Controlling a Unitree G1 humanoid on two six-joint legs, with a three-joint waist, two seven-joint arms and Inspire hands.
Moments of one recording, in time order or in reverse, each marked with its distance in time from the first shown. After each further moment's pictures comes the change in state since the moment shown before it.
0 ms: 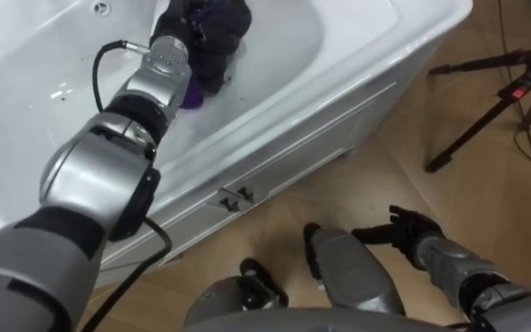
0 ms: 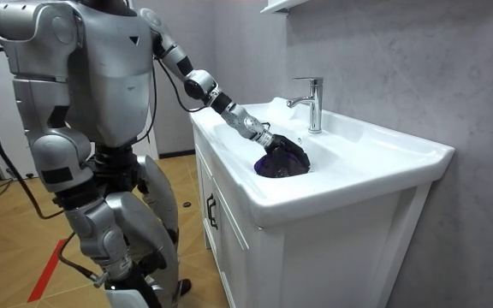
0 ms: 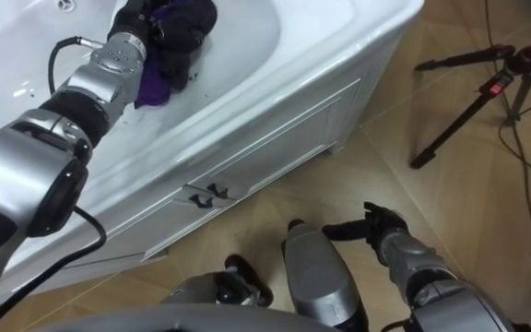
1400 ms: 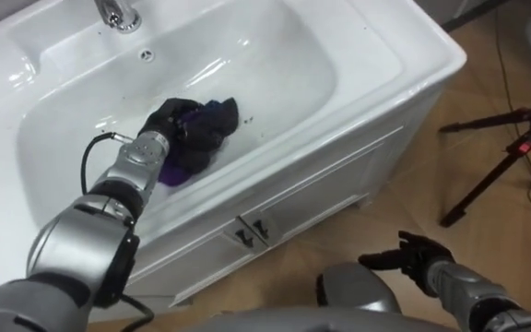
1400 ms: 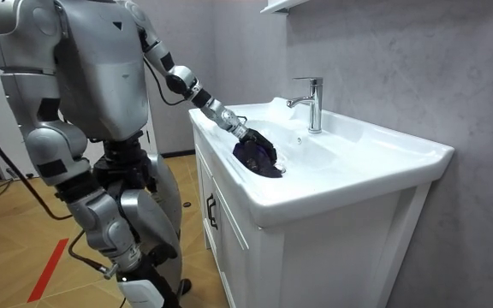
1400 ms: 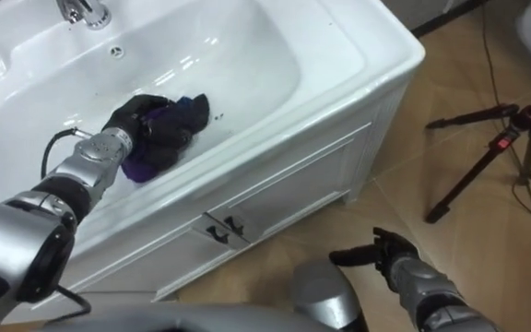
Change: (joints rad) left arm 0.384 0.047 0.088 -0.001 0.238 -0.110 -0.188; right arm 0.125 -0.014 -0.135 -0.042 -0.086 0.028 0.021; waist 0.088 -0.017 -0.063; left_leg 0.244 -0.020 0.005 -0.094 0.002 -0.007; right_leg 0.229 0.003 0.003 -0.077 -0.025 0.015
